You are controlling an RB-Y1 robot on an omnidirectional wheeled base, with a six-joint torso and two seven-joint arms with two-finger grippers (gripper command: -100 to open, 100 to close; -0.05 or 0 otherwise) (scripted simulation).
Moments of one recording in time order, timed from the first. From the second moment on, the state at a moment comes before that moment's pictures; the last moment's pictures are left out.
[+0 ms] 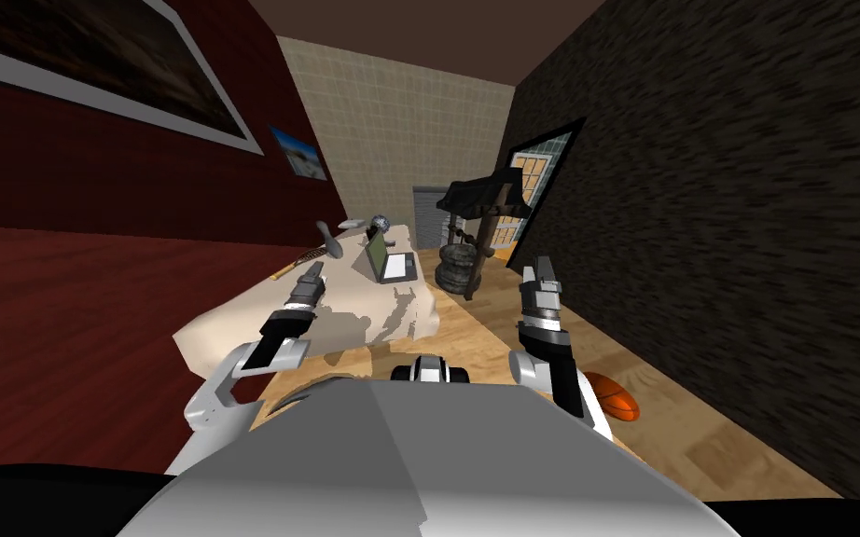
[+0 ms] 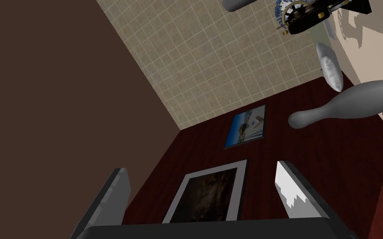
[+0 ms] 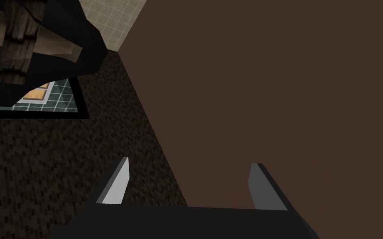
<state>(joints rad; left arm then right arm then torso) 0.38 0.42 0.35 -2.07 -0.04 -0.10 0.09 0.46 0.01 -0.07 -2.34 0.10 -0.41 0.17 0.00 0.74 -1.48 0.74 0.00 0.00</state>
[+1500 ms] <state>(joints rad) 0.30 0.58 0.49 -1.90 -0.14 0.28 0.07 0.46 0.01 -0.07 -2.34 0.10 -0.41 0.17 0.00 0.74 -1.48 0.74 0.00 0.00</state>
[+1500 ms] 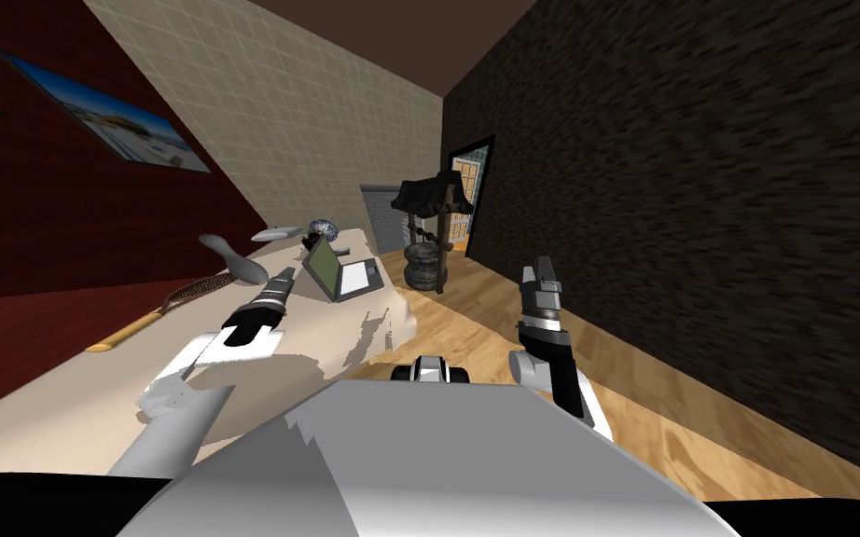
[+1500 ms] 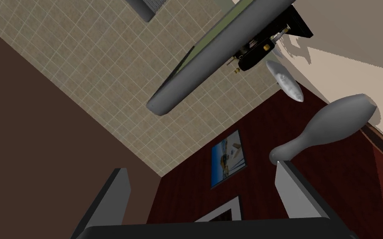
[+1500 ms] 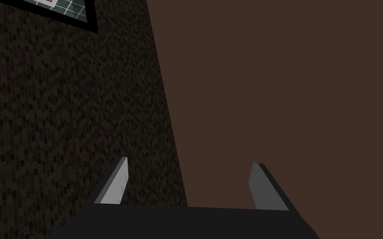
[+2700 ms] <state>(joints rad) 0.28 0.61 0.53 -1.87 -0.19 0.46 0.06 0.46 0.01 -0.07 -2.34 0.10 -0.41 0.17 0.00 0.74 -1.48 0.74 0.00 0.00</state>
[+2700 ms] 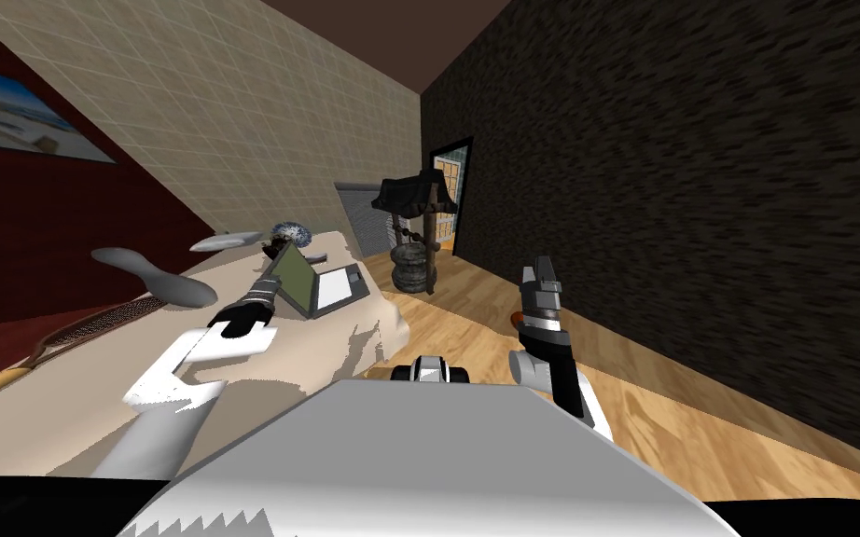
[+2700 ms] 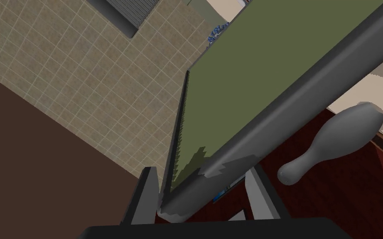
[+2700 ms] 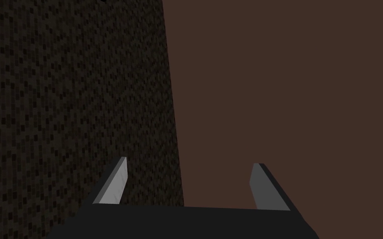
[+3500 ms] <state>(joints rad) 0.36 0.67 0.49 -1.86 -0.34 0.46 -0.08 0.46 0.01 -0.07 -2.34 0.10 -0.41 0.17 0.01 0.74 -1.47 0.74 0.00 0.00</state>
